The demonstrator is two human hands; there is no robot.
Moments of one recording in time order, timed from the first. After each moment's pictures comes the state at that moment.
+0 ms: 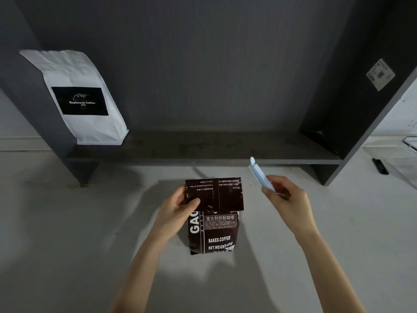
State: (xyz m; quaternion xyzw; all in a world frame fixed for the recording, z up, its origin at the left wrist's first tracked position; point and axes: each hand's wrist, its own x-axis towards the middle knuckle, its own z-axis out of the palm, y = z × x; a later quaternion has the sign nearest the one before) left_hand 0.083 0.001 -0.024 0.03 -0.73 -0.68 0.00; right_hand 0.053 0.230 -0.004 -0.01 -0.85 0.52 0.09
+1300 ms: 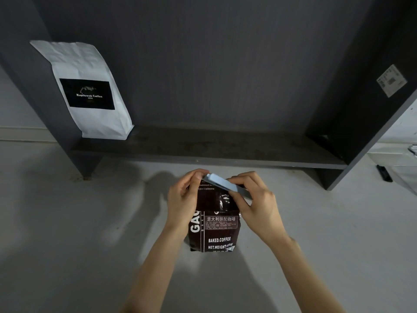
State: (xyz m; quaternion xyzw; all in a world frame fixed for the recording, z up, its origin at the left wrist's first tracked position) left_hand 0.074 0.028 0.000 0.10 -0.71 -0.68 0.16; right_hand 0.059 0.177 -0.003 0.22 -0.86 0.44 0.15
